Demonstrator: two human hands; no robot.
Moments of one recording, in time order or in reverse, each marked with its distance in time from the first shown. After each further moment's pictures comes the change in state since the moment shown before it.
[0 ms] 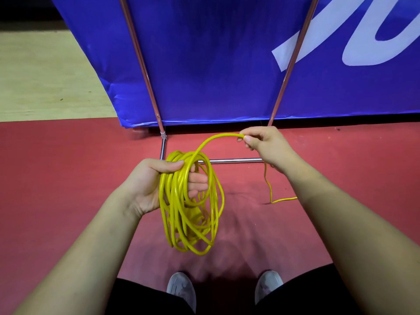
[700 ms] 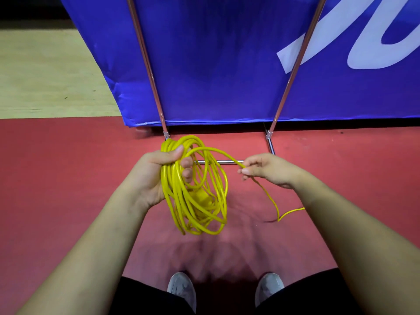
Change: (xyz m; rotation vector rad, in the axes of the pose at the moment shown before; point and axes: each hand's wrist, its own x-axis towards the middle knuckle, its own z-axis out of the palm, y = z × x) left_hand 0.005 0.004 0.000 -0.030 -0.018 0.273; right_hand -0.020 0.029 0.009 0.100 -0.420 0.216
